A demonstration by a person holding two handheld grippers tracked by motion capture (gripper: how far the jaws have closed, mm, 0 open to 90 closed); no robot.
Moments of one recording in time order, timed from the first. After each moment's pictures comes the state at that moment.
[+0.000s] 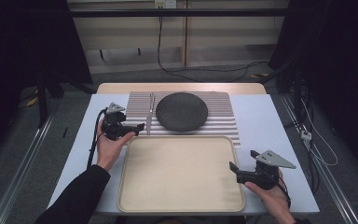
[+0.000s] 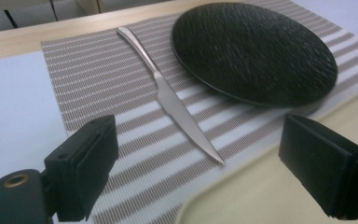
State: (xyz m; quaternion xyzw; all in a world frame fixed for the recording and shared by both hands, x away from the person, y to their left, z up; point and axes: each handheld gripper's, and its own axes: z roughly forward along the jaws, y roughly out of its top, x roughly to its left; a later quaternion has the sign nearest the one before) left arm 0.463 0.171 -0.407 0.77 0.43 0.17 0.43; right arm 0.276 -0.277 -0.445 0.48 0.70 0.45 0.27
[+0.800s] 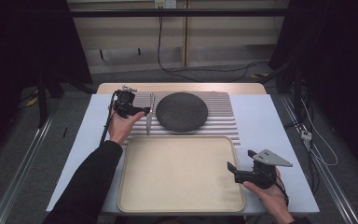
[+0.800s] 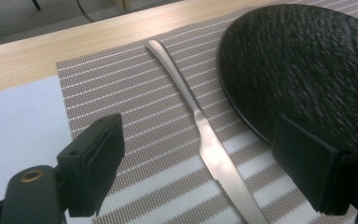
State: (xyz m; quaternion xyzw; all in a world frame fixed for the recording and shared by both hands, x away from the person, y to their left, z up) left arm 0.544 0.142 -0.412 0.79 0.46 0.18 0.36; right arm 0.280 -0.273 -0.447 0.48 0.71 0.45 0.26
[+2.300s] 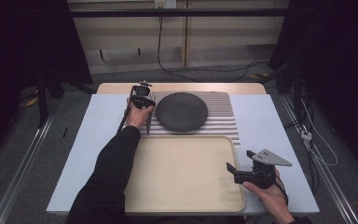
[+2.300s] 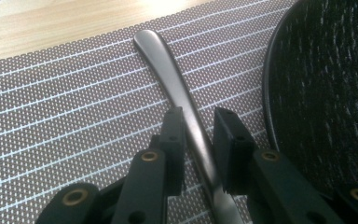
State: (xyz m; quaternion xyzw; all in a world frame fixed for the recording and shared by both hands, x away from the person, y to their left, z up) left arm 0.613 0.099 -0.455 0.80 0.50 0.14 0.30; right arm 0.281 -0.272 -0.448 0.47 0.71 0.45 0.25
